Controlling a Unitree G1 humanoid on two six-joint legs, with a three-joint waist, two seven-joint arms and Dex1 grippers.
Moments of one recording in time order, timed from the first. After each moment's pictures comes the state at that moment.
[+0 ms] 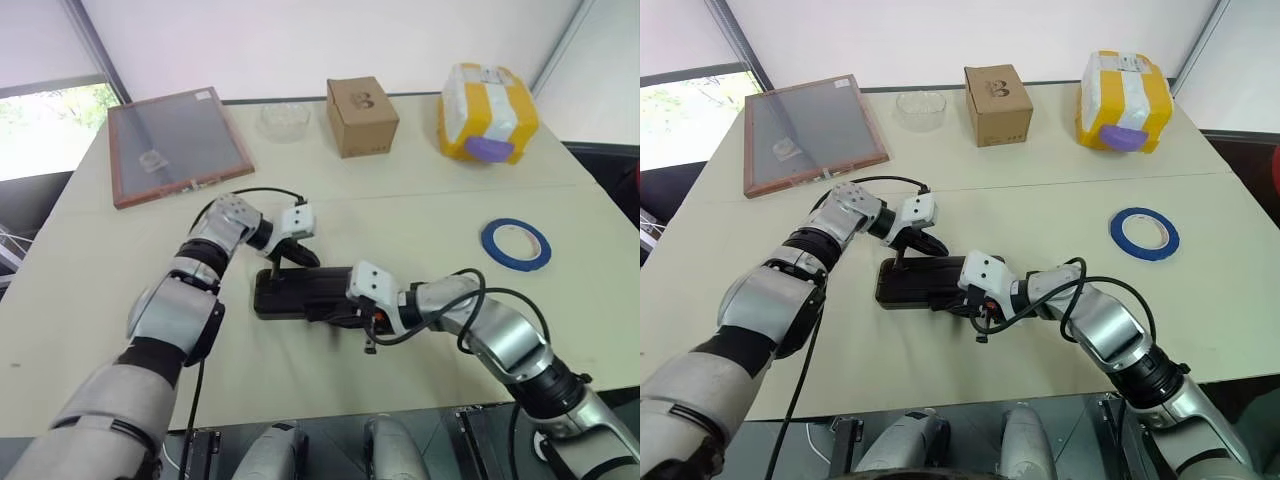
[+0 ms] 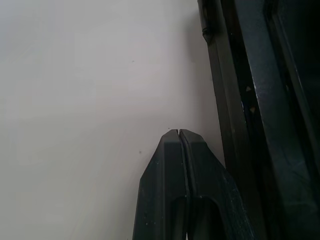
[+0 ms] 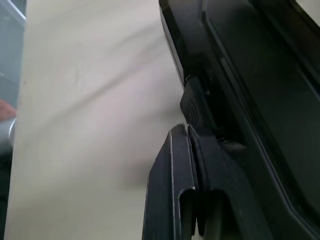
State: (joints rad) left arm -1.20 0.28 -0.30 1.30 0.18 -0.23 -1.37; right arm -0.45 -0.60 0.42 -0.36 0.31 0.77 0.89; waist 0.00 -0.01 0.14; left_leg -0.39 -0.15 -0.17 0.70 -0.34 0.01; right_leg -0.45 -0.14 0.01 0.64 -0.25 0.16
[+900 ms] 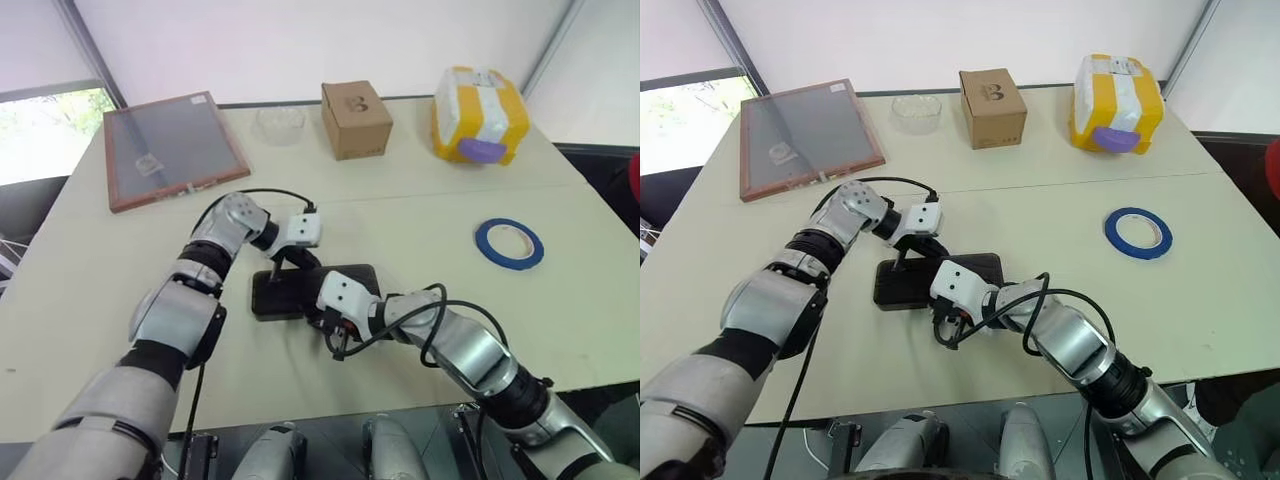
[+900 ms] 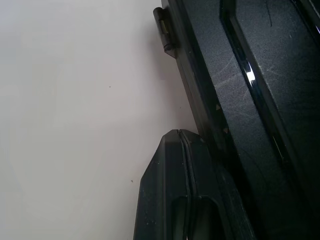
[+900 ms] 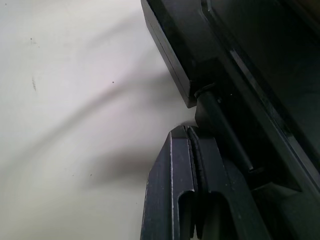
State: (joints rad) left arm -1.15 0.27 -0.30 1.23 0.26 -0.34 -1.39; right arm -0.47 -0.48 0.54 -0.40 0.18 0.97 0.67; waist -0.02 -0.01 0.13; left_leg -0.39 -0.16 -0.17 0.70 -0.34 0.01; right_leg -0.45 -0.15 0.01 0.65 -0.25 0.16
